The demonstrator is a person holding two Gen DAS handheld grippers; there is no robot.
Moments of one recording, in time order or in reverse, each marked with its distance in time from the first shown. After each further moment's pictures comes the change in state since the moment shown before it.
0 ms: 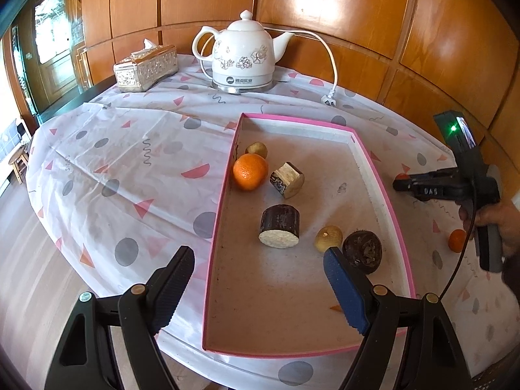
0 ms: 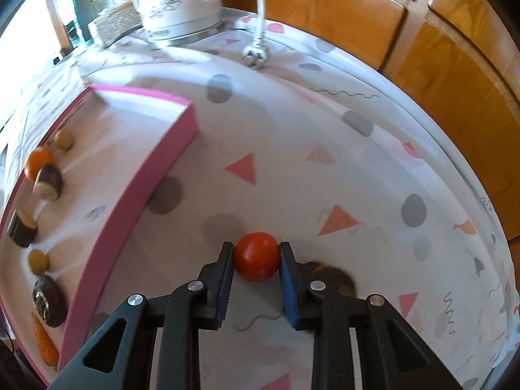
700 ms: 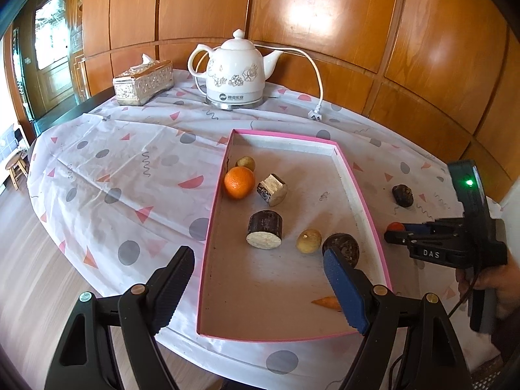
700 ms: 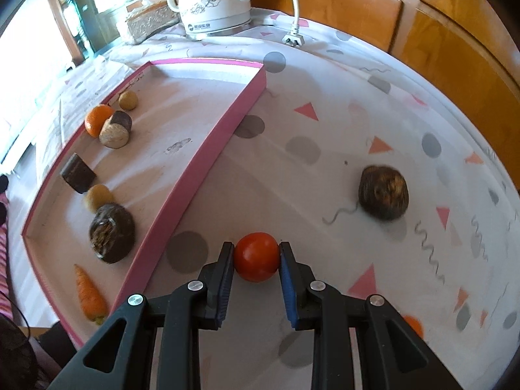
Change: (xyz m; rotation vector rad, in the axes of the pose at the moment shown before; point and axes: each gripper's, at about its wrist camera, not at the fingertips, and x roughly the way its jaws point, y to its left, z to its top) left arm -0.028 -0.006 -0.006 0.002 -0.062 -0.032; right arm -0.034 0.048 -0.065 0.073 -0.021 0.086
